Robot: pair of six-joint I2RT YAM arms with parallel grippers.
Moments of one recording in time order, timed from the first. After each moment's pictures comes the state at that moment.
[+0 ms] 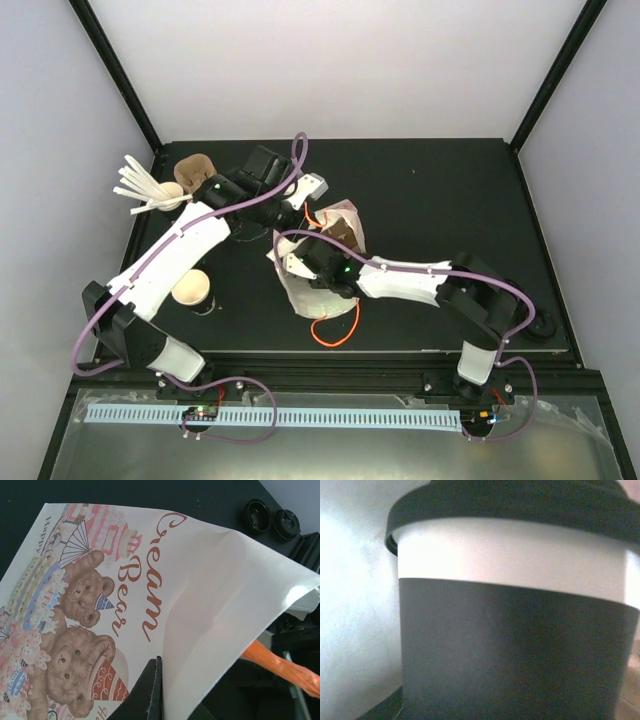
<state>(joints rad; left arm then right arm) -0.59 1.48 1.53 -0.98 0.45 -0.04 1.02 1.81 1.11 -0.19 0.41 -0.71</state>
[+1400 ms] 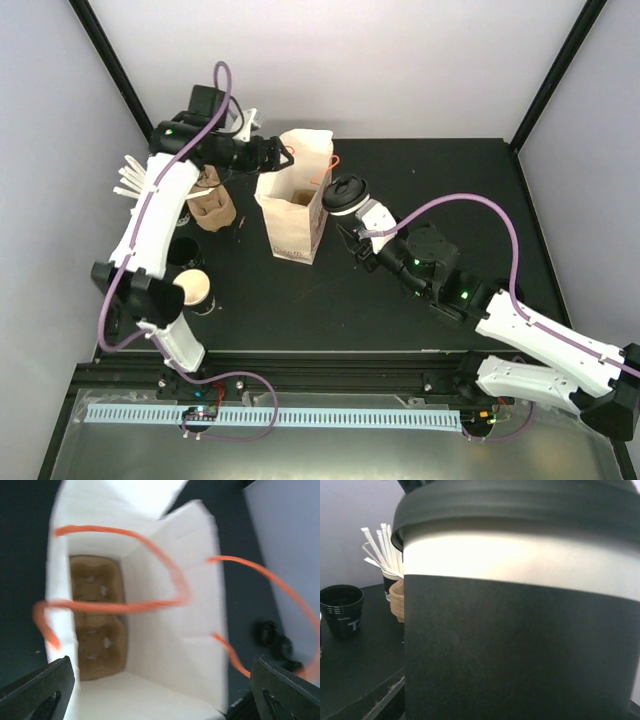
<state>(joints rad) -0.24 1.76 2.02 -1.17 0.47 -0.29 0.97 0.97 0.88 -0.03 0.27 -0.23</state>
